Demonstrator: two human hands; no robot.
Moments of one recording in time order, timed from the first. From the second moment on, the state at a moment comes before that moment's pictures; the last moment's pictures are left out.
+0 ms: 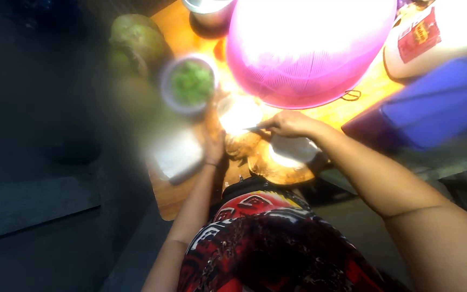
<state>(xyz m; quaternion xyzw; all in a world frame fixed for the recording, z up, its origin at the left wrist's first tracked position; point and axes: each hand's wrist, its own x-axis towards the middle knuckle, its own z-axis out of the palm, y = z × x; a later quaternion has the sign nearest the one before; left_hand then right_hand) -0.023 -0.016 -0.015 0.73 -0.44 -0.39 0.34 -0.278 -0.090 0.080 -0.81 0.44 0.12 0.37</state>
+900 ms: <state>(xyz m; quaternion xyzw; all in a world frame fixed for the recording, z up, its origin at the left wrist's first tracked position) -0.021 -0.016 -0.026 0.72 -0.45 -0.38 0.37 -0.254 -0.088 0.066 -0.80 0.44 0.00 0.40</state>
